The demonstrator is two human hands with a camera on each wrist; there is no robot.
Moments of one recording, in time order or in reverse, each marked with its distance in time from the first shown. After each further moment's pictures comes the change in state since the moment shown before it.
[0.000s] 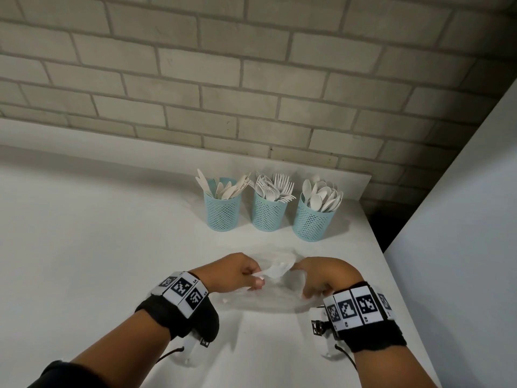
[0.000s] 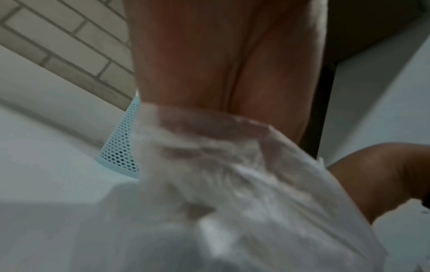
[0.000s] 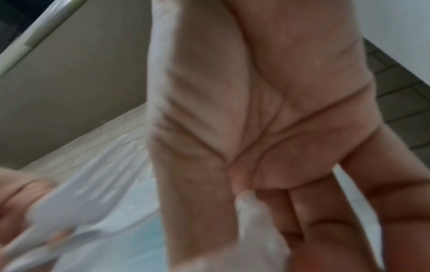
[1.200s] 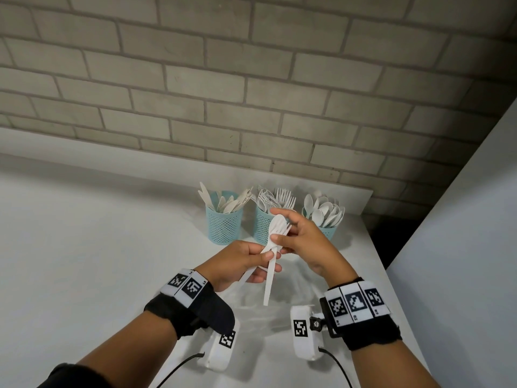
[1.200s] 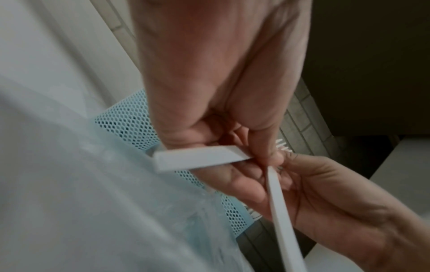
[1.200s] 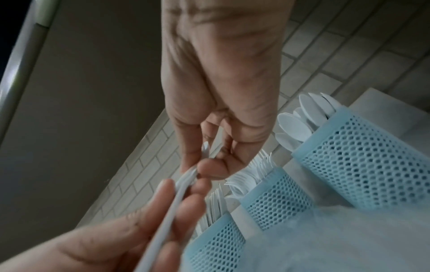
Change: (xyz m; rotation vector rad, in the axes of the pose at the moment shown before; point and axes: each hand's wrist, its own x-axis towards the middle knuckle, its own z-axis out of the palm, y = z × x) left_hand 0.001 0.038 -0.022 -0.811 0.109 -0.033; right_hand -0.003 -0.038 -0.041 1.081 0.439 -0.610
